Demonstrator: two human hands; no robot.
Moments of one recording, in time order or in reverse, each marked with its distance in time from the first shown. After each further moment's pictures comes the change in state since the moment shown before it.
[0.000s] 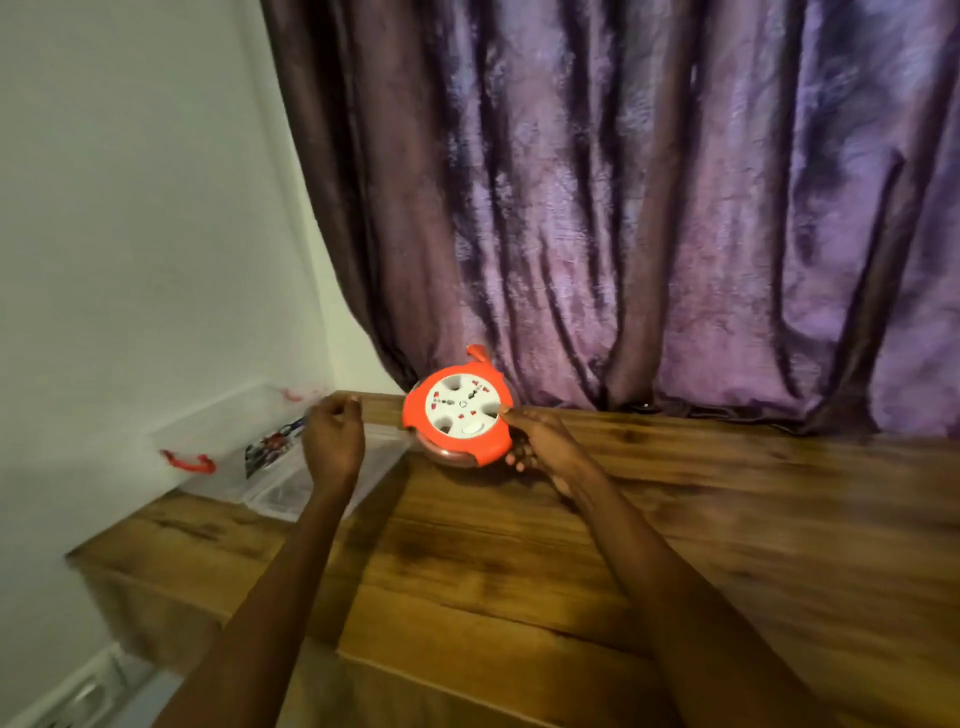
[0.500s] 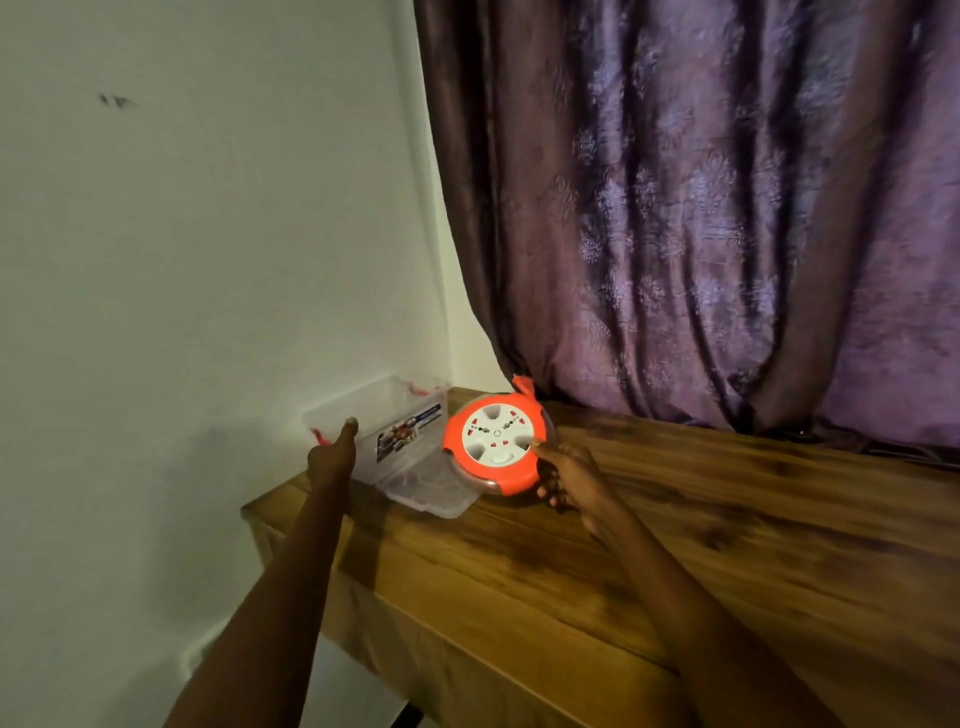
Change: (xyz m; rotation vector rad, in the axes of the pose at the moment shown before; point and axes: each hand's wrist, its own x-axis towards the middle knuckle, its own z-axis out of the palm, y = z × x) left_hand 0.072 -0.087 -0.130 -0.051 0.148 -0.610; right_hand 0.026 0.036 0.110 0.016 -0.042 0.143
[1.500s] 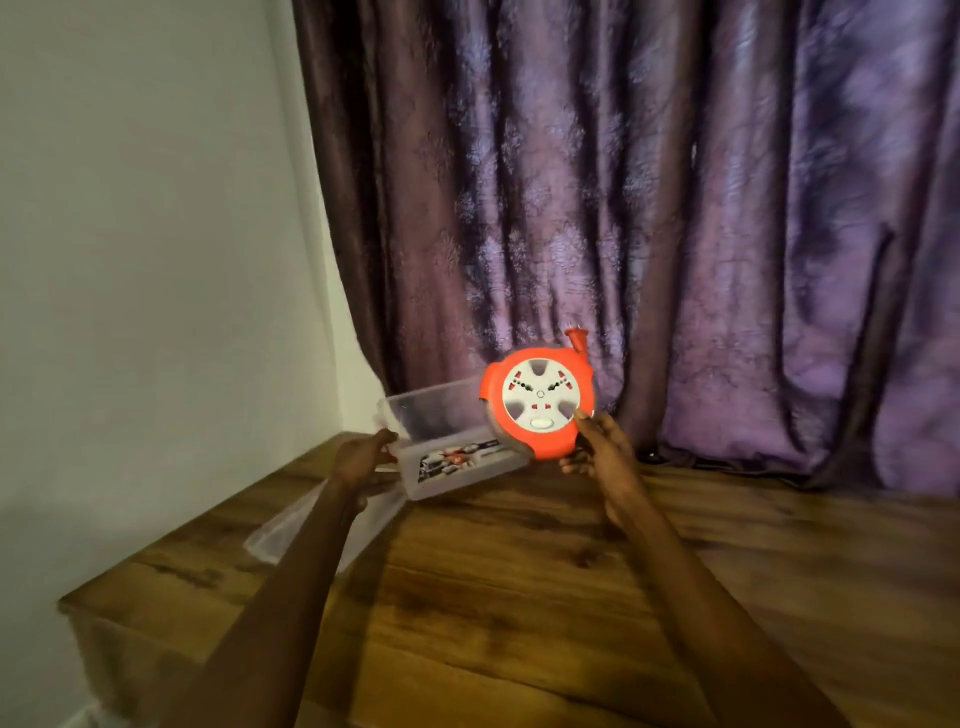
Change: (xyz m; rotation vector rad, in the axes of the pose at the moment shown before) left_hand -0.098 0.047 0.133 -0.037 -0.647 0.039; right_hand -0.056 -0.076 -0.143 0.186 0.370 -0.362
